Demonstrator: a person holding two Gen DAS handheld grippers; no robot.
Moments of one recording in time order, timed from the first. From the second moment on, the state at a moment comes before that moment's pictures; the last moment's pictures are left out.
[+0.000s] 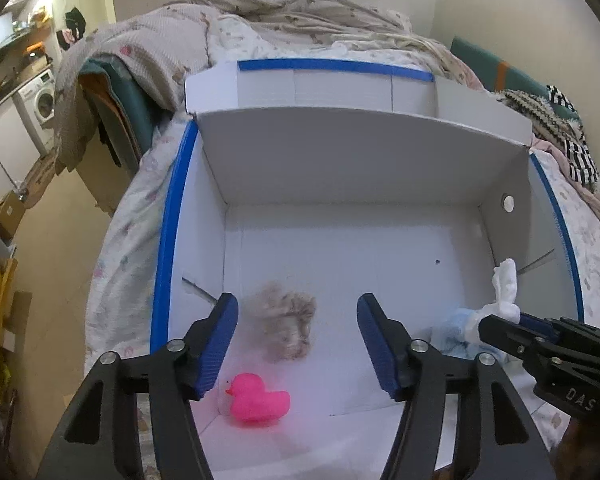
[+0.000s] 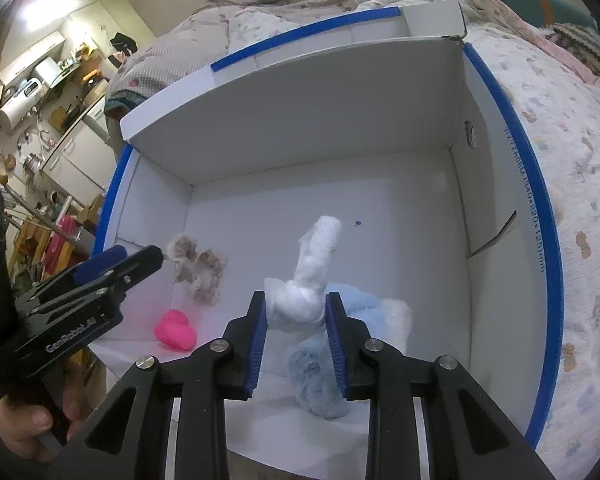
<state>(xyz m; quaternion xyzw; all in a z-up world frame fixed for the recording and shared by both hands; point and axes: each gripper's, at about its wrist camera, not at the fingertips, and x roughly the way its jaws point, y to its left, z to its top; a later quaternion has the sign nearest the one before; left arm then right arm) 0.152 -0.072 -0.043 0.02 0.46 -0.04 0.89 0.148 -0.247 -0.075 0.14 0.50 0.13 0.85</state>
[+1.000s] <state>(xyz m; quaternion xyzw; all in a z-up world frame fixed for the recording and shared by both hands) 0.123 -0.056 -0.013 0.02 0.42 -0.01 0.91 0.126 -0.262 -0.046 0.17 0.42 0.10 0.88</state>
